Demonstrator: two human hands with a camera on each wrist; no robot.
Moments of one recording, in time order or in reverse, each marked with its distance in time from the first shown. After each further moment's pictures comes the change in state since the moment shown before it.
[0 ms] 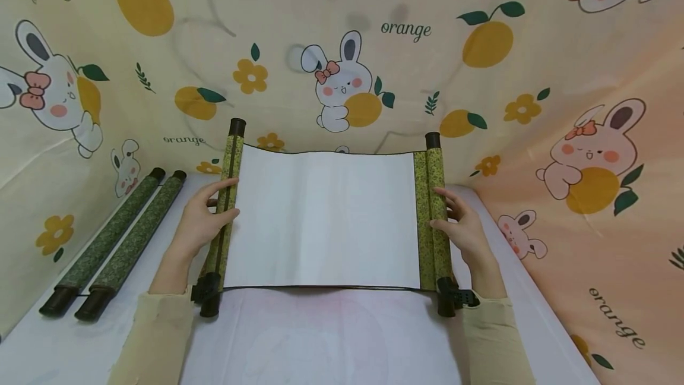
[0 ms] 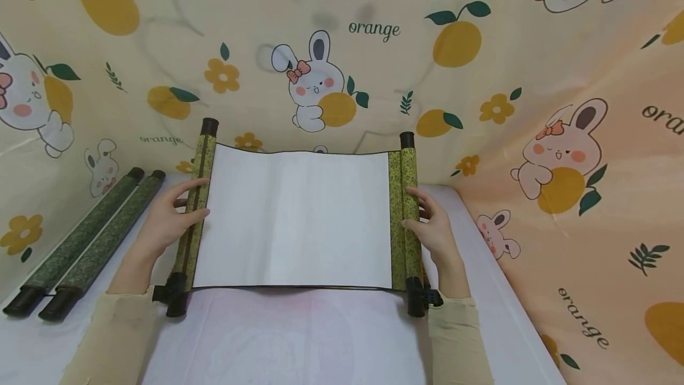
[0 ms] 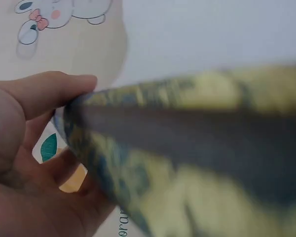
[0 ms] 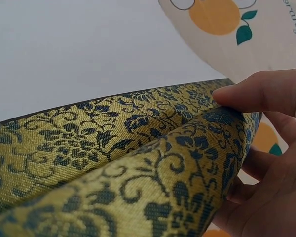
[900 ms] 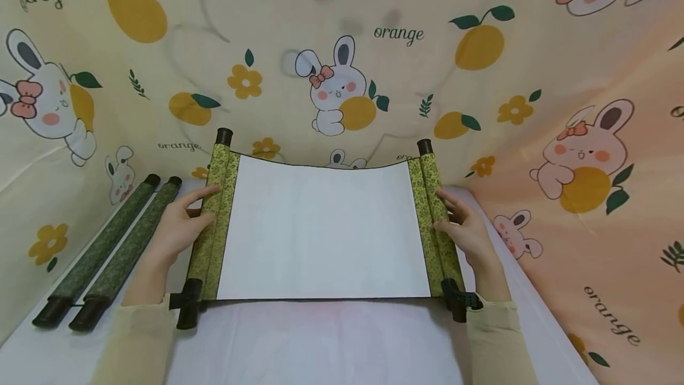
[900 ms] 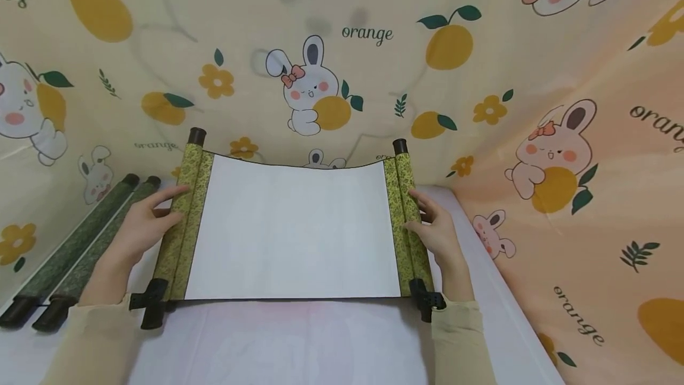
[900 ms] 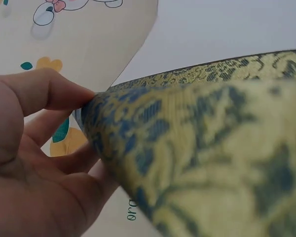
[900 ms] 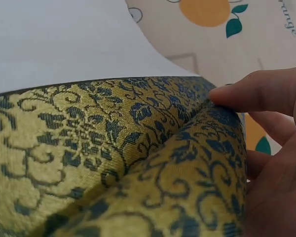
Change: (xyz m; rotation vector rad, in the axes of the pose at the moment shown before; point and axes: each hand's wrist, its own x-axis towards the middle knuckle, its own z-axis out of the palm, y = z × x) left_hand -0.006 -0.002 -0.026 -0.068 -0.043 -0.089; right_hand -0.008 -0.003 -0.013 -0.021 -0.012 0.003
